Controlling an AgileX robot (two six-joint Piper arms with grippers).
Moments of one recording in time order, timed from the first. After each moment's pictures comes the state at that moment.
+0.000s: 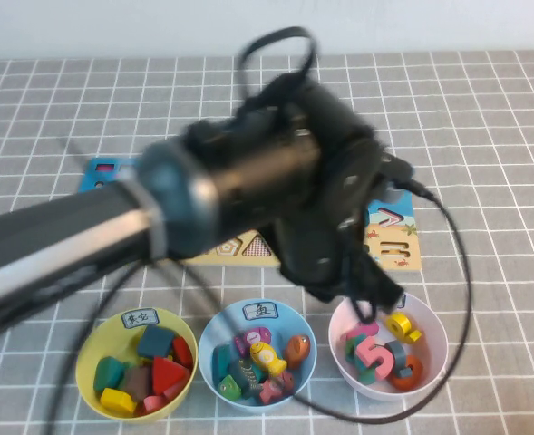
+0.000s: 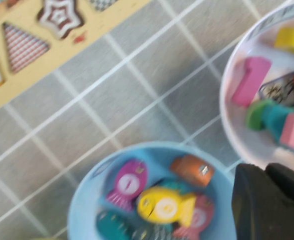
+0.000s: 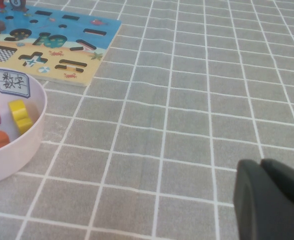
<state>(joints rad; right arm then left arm) 0.08 -0.01 0.03 0.14 0.38 -0.18 -0.95 1.84 -1.61 0.14 1.14 -0.31</state>
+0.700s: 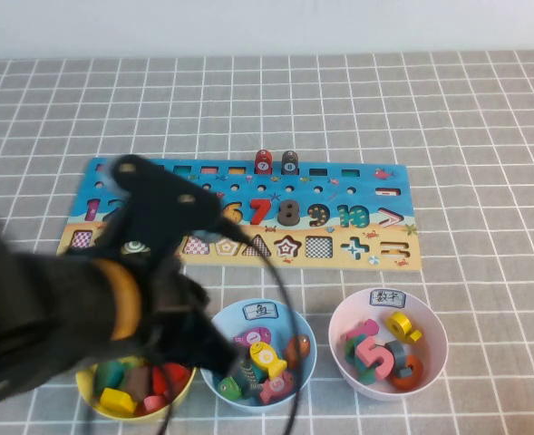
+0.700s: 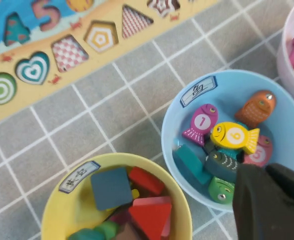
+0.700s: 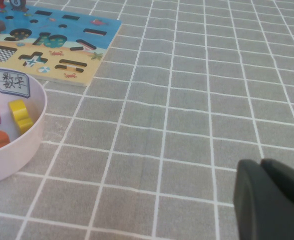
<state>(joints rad) 0.08 -0.01 0.03 0.14 0.38 -0.18 -0.93 1.19 -0.93 0.35 0.80 -0.49</state>
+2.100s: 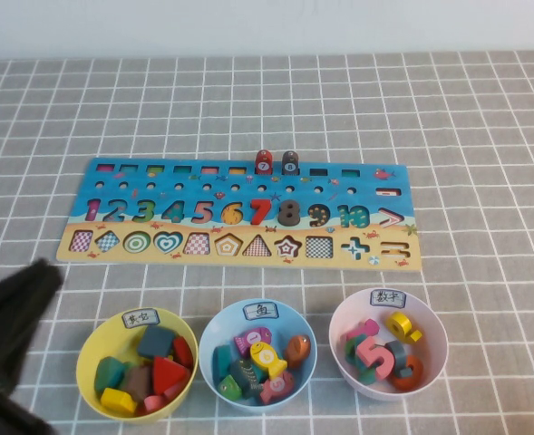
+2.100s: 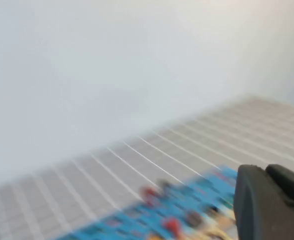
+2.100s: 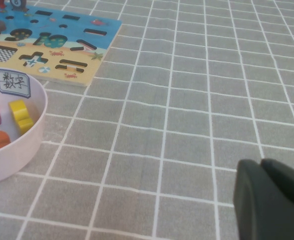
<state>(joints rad) 0.08 -0.01 0.03 0.14 0.38 -0.18 -0.61 0.44 -0.29 0.11 -0.10 -0.04</state>
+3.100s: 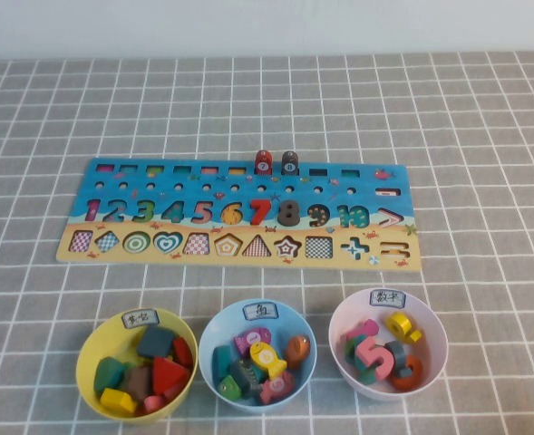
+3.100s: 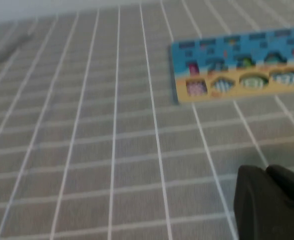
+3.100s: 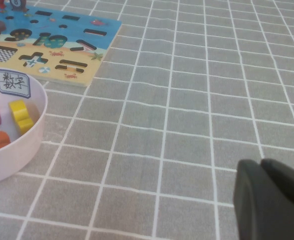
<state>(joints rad) 0.08 -0.01 0.03 0.14 0.39 -0.18 -0.07 -0.01 0.02 0.05 0.31 0.04</state>
